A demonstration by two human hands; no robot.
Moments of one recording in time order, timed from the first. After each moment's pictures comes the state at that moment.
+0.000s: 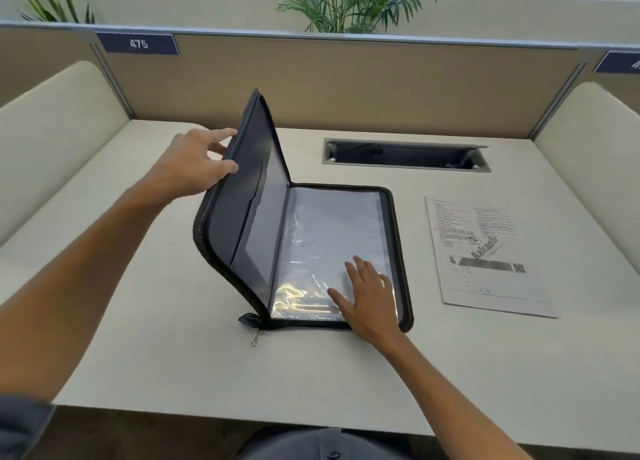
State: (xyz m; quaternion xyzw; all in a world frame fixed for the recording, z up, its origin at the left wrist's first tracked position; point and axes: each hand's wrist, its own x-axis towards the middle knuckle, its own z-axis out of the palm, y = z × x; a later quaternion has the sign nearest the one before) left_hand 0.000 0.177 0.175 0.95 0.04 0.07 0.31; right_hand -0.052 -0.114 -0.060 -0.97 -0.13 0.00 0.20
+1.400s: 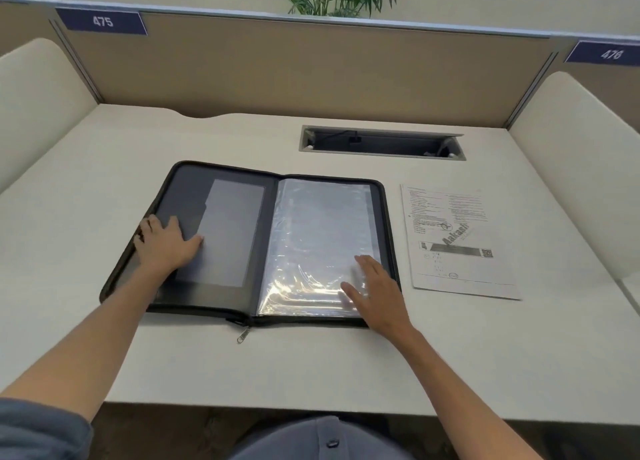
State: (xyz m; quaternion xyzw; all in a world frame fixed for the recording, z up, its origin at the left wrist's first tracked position) left_hand -0.013 0.216 -0.029 0.96 0.26 -0.04 0.09; right_hand -0.055 -0.188 -0.067 -0.95 -0.10 0.02 0.31
